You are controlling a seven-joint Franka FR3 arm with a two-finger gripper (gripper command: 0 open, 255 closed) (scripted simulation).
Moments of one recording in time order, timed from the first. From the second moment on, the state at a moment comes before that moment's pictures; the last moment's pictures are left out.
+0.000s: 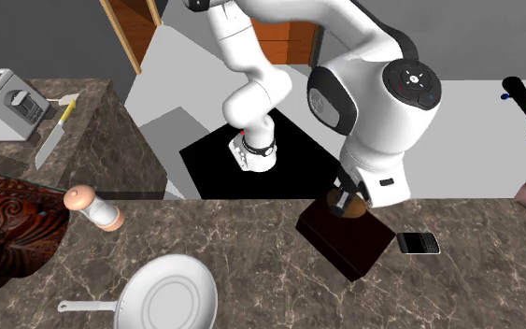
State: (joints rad) arm 0.10 -0.50 -0.26 -2.37 -0.07 1.87 -0.41
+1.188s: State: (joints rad) arm 0.12 -0.39 -0.26 -2.46 -0.05 2.08 -0.40
